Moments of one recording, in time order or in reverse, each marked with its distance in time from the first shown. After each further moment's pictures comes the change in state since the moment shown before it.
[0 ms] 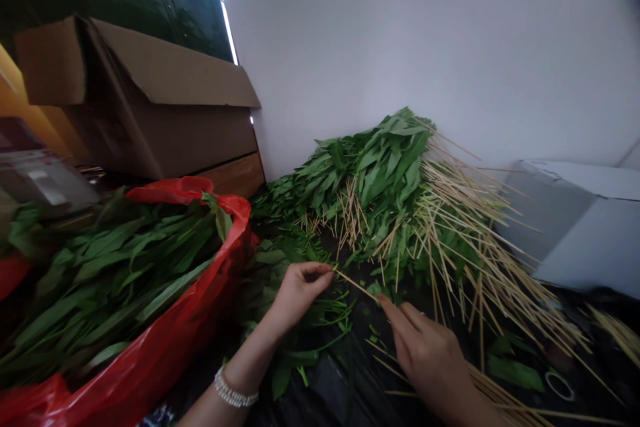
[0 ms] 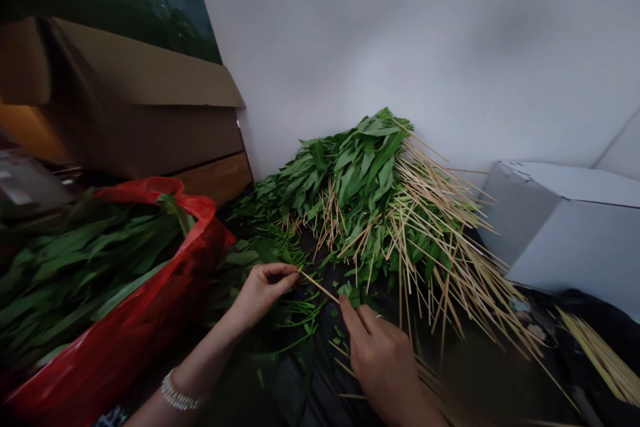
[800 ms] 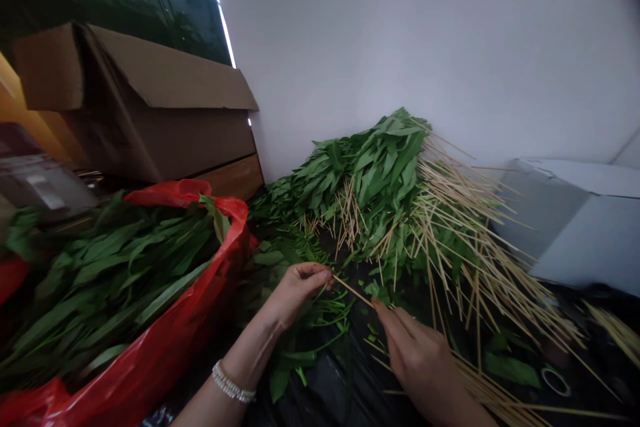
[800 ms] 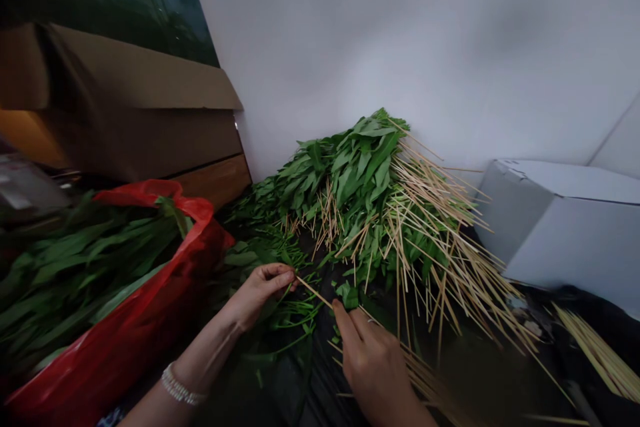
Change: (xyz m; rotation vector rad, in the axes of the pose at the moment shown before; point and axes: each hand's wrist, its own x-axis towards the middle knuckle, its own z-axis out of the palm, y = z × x) left_hand -0.001 0.005 -0.002 -0.319 -0.109 -0.190; right_hand -0.003 -0.008 0.002 0.092 0.023 -0.015
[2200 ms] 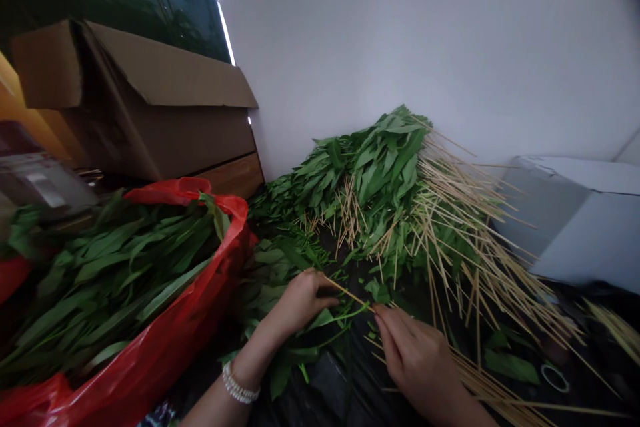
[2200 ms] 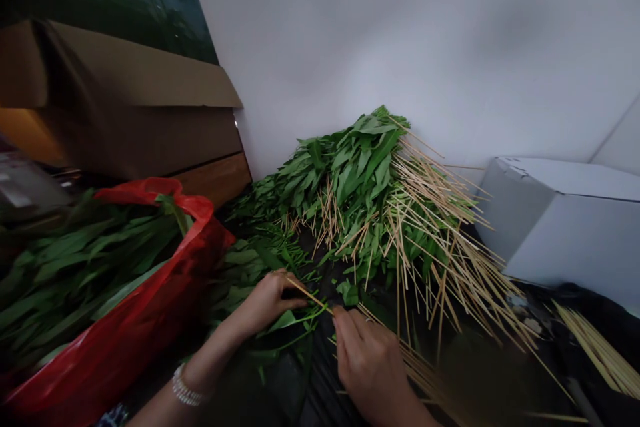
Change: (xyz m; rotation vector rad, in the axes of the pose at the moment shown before) left_hand 0.007 -0.021 -0.012 1.083 -0.229 0.351; right_hand 0.005 -0.009 -0.001 0.129 0.052 0.066
